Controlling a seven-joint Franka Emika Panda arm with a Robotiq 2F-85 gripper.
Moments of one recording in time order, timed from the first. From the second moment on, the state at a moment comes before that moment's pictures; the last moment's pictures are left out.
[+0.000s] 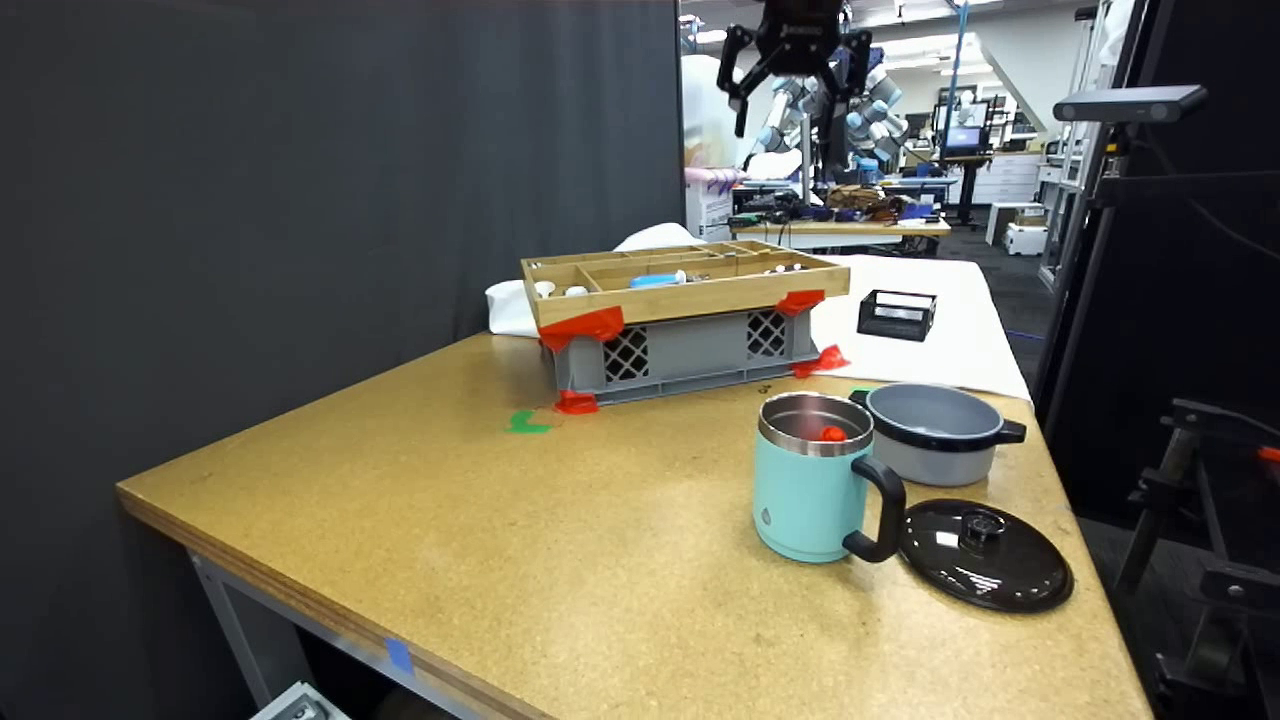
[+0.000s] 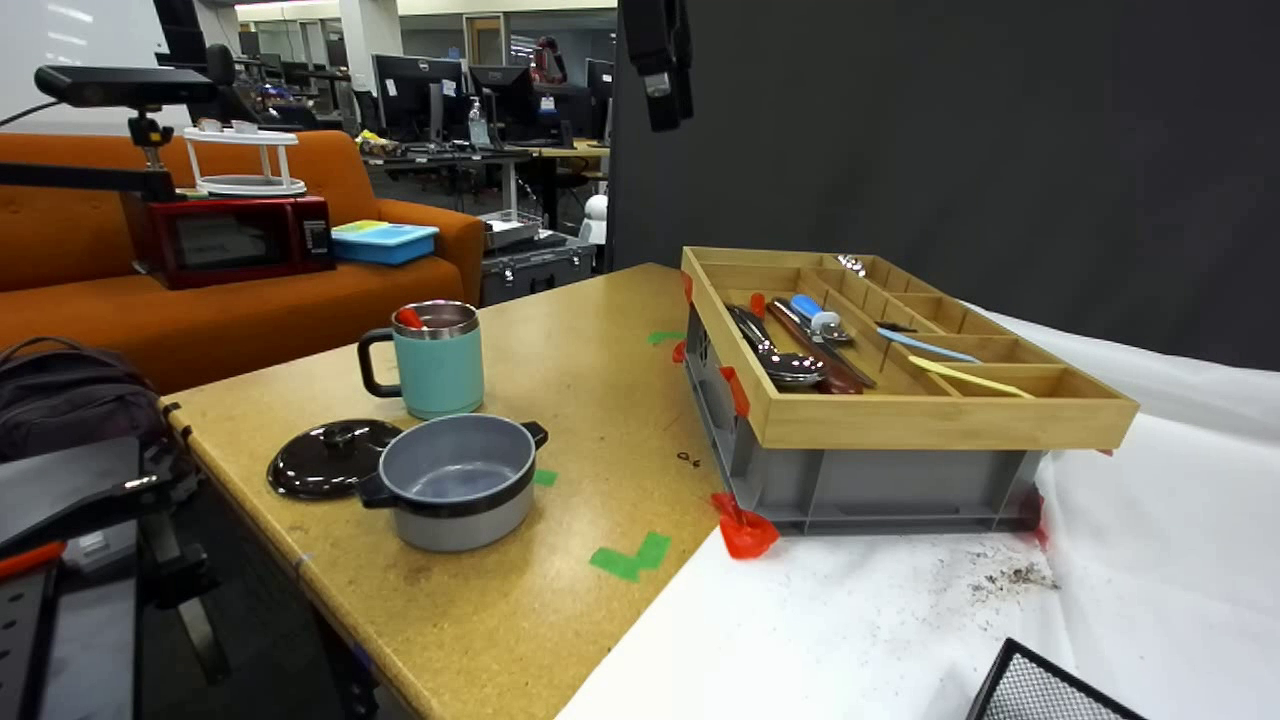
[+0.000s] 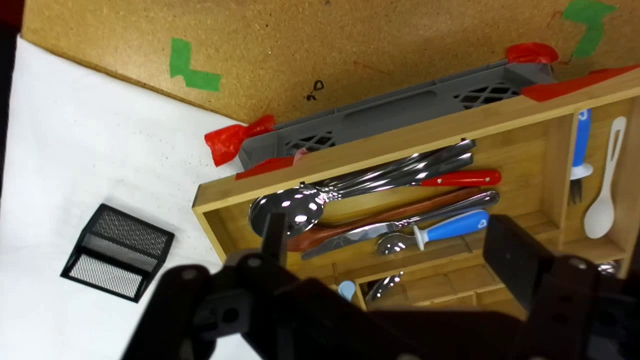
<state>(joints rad) -0.04 0.04 0.07 -2.11 -0.19 2.35 1.01</state>
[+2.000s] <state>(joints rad) -0.02 0.68 -0.13 -1.60 0.26 2.44 1.91</state>
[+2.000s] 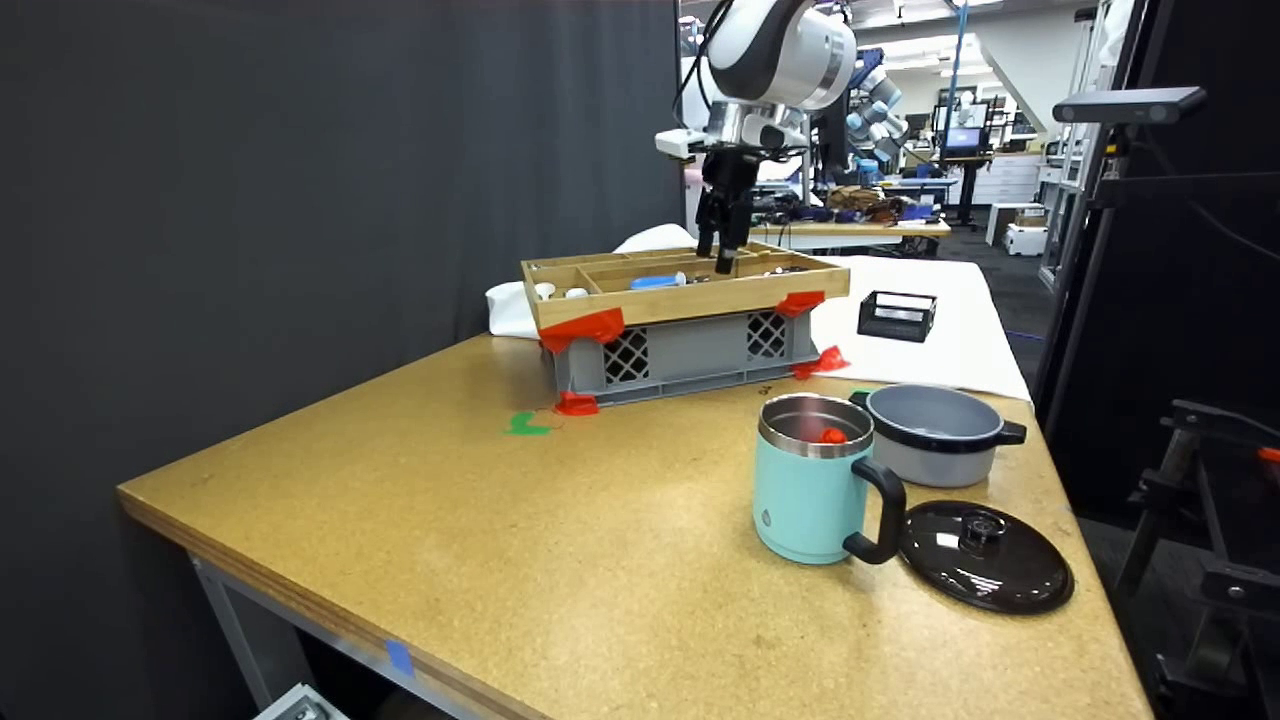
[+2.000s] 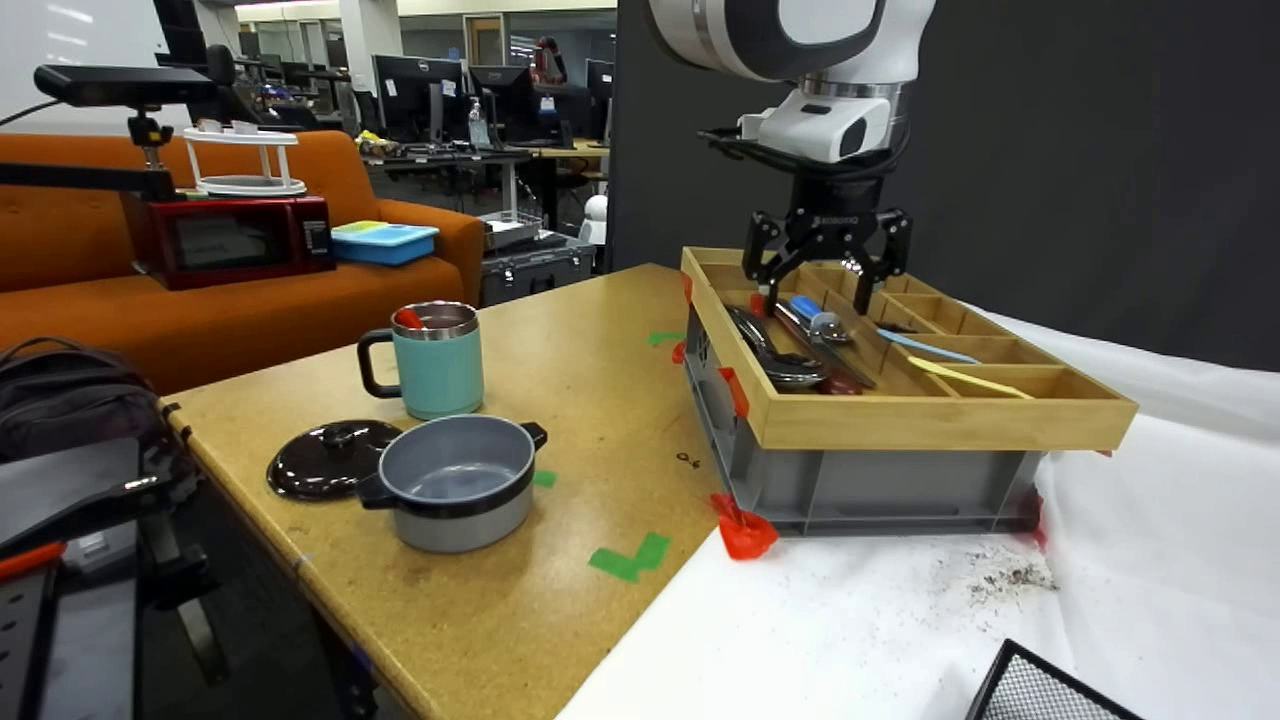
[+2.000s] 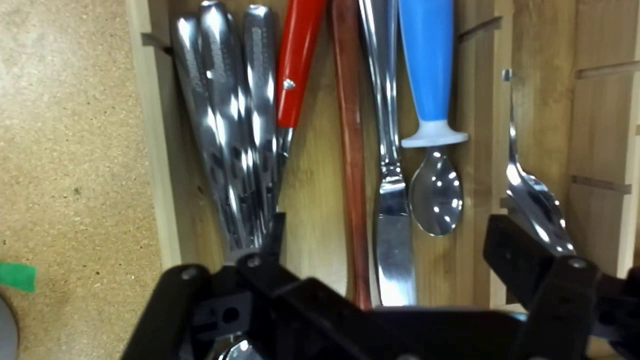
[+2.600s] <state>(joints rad) -0.02 0.69 -0.15 -1.58 0.26 2.47 1.91</state>
